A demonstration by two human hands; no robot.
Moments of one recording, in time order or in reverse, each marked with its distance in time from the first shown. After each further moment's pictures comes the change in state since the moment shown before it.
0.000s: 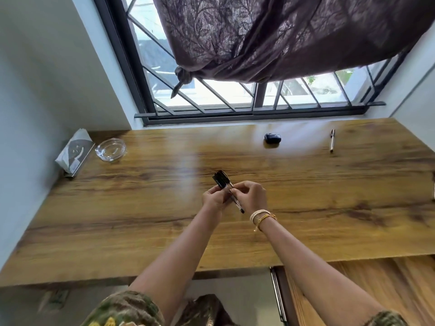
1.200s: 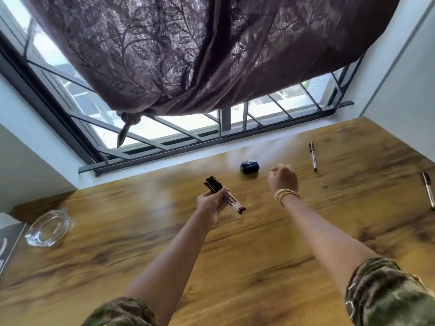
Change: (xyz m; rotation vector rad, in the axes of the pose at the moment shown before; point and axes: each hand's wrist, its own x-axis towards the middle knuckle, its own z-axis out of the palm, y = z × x) left_hand 0.133 0.051 0.113 0.146 -0.138 -0.110; right_hand 0.216 0.071 -0.089 -0.339 0.359 0.256
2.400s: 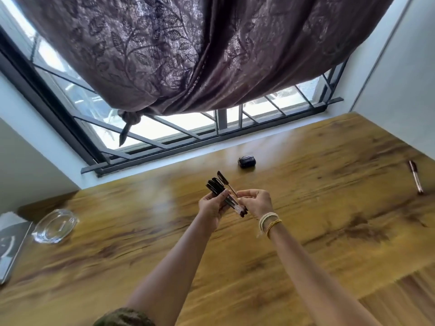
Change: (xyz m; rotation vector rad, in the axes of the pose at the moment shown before) left_hand -0.031 -0.020 -0.014 0.016 -0.084 0.012; right_hand -0.119 -0.031 -0.003 0.664 -0.376 0.249
